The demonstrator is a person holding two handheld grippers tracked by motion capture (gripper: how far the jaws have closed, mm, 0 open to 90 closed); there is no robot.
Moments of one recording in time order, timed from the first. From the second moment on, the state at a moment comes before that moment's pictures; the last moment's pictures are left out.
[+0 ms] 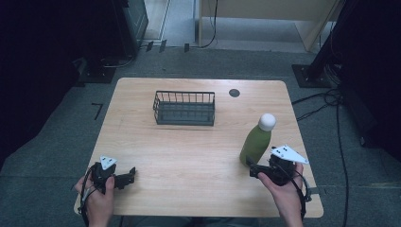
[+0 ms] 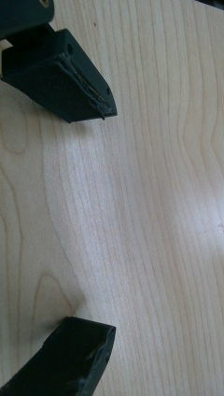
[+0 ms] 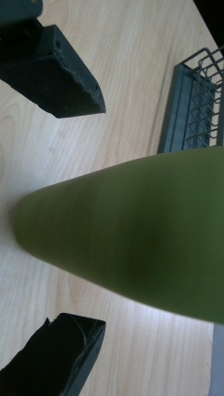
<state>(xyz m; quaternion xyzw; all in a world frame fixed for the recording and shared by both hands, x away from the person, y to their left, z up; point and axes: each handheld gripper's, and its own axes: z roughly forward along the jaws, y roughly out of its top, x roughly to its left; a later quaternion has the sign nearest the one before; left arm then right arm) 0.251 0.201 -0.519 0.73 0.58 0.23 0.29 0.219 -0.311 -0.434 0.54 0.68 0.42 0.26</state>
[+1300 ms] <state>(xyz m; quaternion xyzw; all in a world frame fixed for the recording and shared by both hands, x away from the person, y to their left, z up) 0.251 0.201 -0.519 0.73 0.58 0.23 0.29 0.255 -0.294 -0.438 0.56 0.65 0.41 0.31</state>
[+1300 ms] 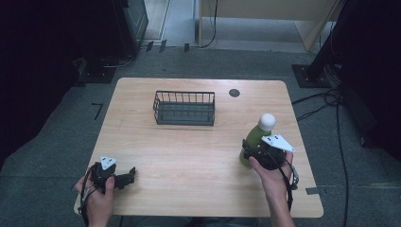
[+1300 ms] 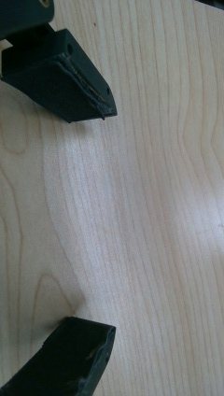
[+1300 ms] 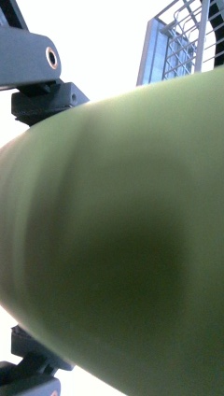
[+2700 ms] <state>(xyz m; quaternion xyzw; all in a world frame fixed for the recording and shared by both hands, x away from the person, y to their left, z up) 0.251 0.201 -0.519 0.73 0.58 0.23 0.29 0.291 -0.213 -0.380 0.48 0.69 0.47 0.28</state>
